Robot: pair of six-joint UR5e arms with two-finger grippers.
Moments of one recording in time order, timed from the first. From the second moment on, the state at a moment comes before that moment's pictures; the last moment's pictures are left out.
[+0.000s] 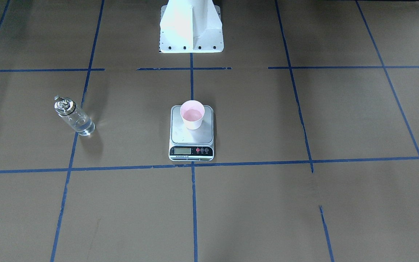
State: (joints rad) left arm -1.64 -1.52 -1.78 -1.43 -2.32 0.19; right arm 1.54 -1.76 1.74 -1.49 2.31 -0.02
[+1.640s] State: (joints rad) left arm -1.64 -1.52 -1.78 -1.43 -2.32 0.19; right arm 1.54 -1.76 1.75 -1.49 2.31 -0.01
